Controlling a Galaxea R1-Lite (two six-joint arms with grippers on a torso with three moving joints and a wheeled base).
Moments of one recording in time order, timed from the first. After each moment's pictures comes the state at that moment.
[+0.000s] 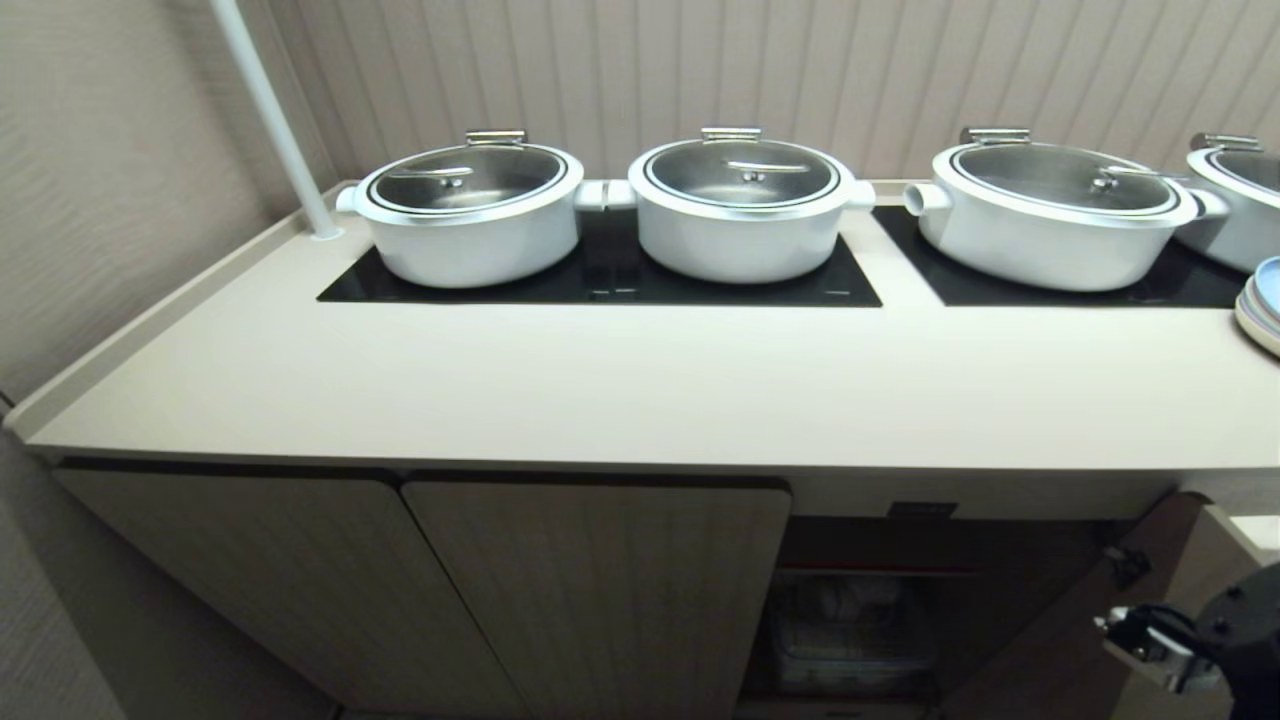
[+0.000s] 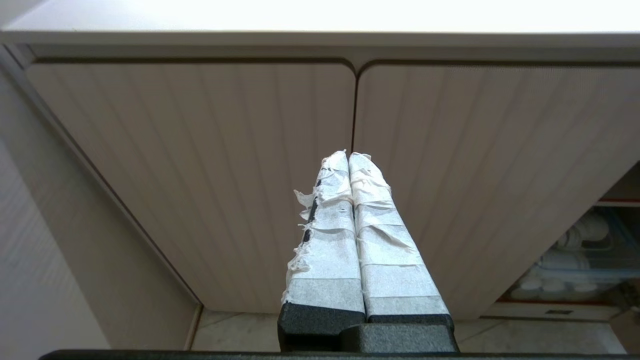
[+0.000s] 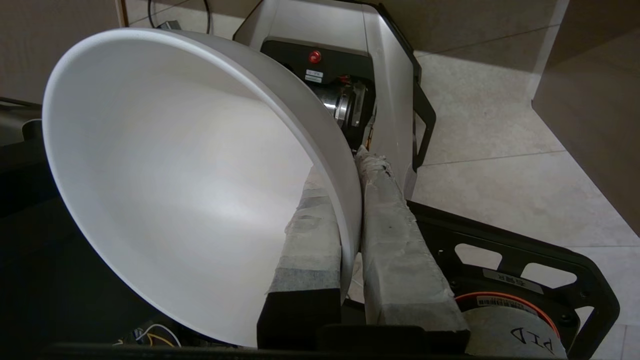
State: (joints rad) left arm 0.00 0.00 0.00 0.00 0.00 0.00; right arm 0.61 1.20 -0.49 0.38 0.09 0.52
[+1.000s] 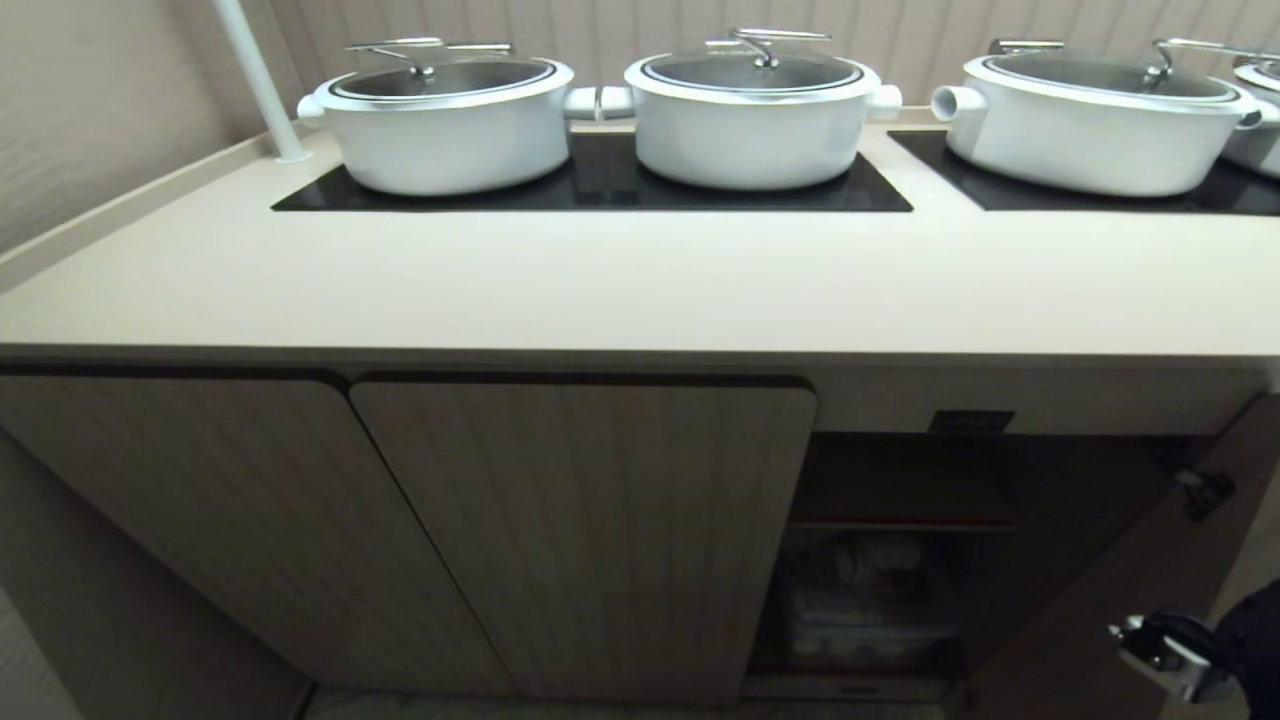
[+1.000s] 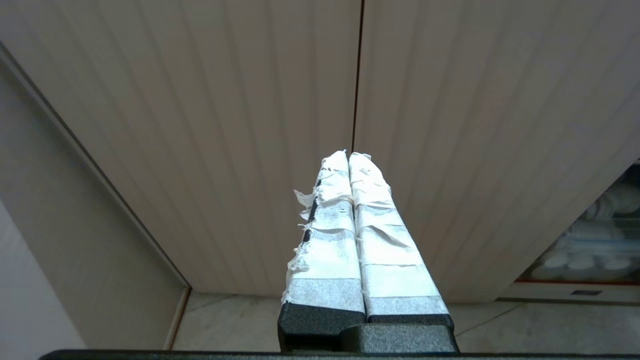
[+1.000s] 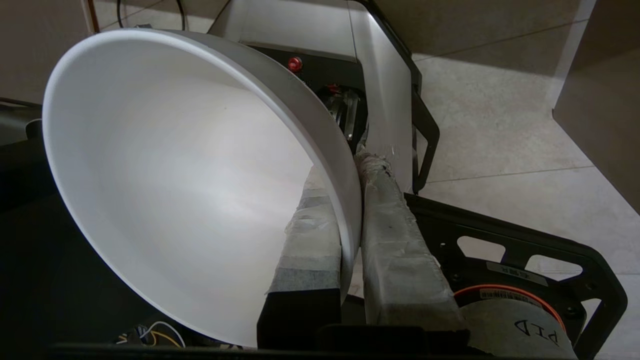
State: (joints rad) left arm 0.00 0.00 0.00 0.00 0.00 0.00; right arm 0.61 1.18 -0.47 0.39 0.09 0.54
